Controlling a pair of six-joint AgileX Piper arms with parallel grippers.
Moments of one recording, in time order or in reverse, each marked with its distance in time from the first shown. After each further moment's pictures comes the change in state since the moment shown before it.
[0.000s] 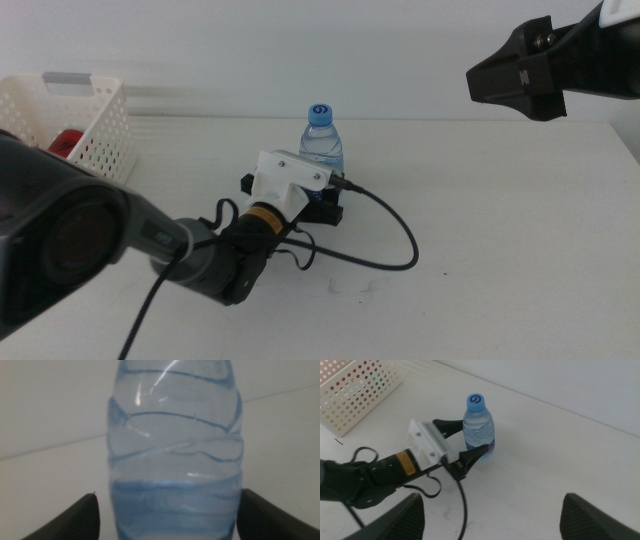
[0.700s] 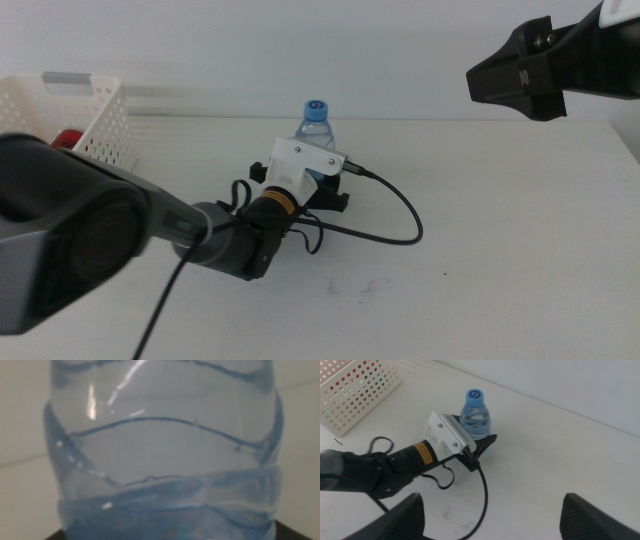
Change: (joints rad) left arm 0.000 0.066 -0.168 -0.066 0.149 0.093; right arm 0.000 0.000 0.000 0.000 0.000 0.000
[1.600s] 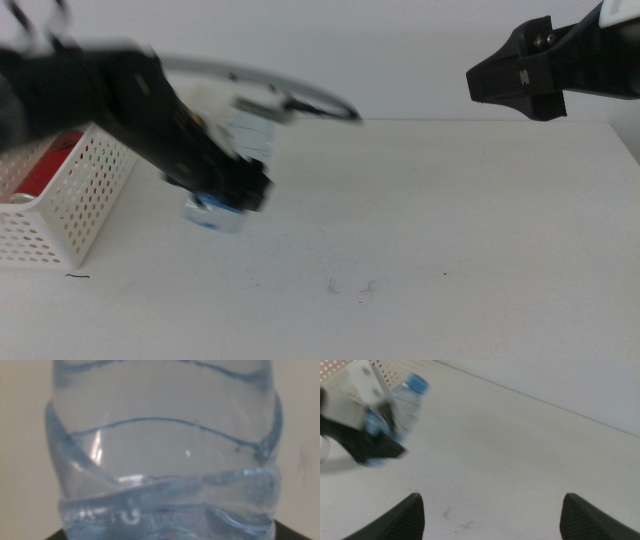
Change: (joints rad) left arm 0.146 -0.635 -0.064 -0.091 1.567 0.188; right arm 0.000 0.000 0.000 0.000 0.000 0.000
